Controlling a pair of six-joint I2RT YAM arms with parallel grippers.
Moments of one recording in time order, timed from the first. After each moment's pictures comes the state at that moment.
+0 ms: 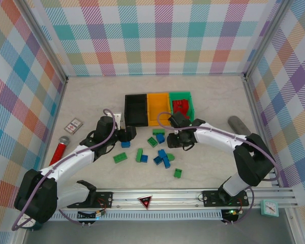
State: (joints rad) left arm -0.44 1.14 0.58 -0.06 0.11 -0.39; right arm 0.71 1.55 1.00 -0.66 -0.03 0.50
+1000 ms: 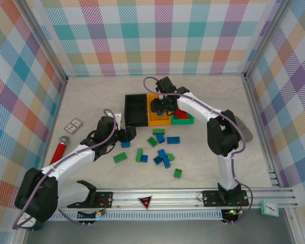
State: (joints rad) left arm -0.44 1.15 0.58 -0.06 0.10 -0.39; right arm 0.60 2.05 1.73 -0.69 -0.04 0.36
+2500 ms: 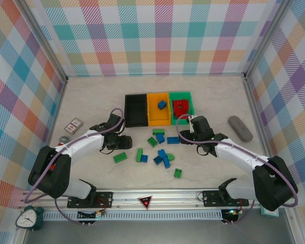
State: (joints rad) left arm -0.44 1.42 0.79 -0.60 0.05 -0.45; right arm 0.53 1.25 0.61 -0.20 0.04 0.30
